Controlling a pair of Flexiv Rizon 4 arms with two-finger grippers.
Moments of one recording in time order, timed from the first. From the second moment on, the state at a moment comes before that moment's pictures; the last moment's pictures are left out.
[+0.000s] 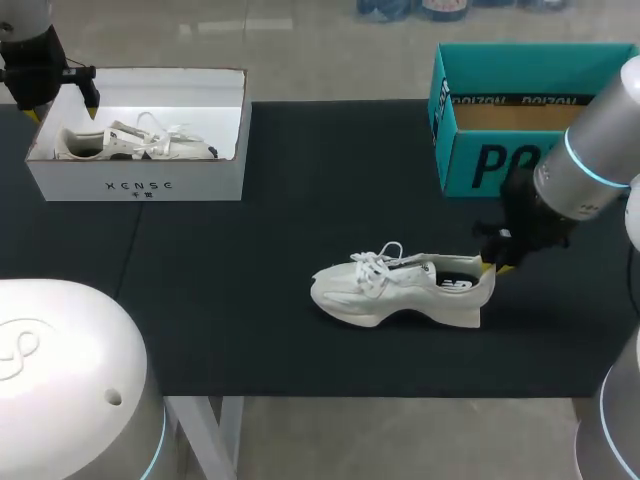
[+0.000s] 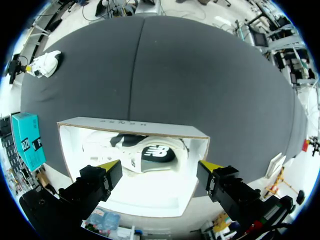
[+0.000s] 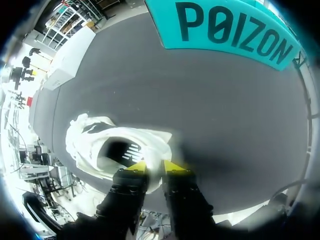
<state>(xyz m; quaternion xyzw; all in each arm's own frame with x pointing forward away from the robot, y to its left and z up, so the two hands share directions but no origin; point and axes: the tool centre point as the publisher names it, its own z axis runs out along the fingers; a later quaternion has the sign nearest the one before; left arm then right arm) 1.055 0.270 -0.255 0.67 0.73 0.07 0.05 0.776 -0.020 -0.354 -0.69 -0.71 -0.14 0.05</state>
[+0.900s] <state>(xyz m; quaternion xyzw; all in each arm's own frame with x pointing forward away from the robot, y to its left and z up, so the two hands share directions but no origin) 1.055 0.270 -0.255 0.67 0.73 0.07 0.05 0.734 -0.064 -0.286 -0.45 -0.87 -0.17 0.10</state>
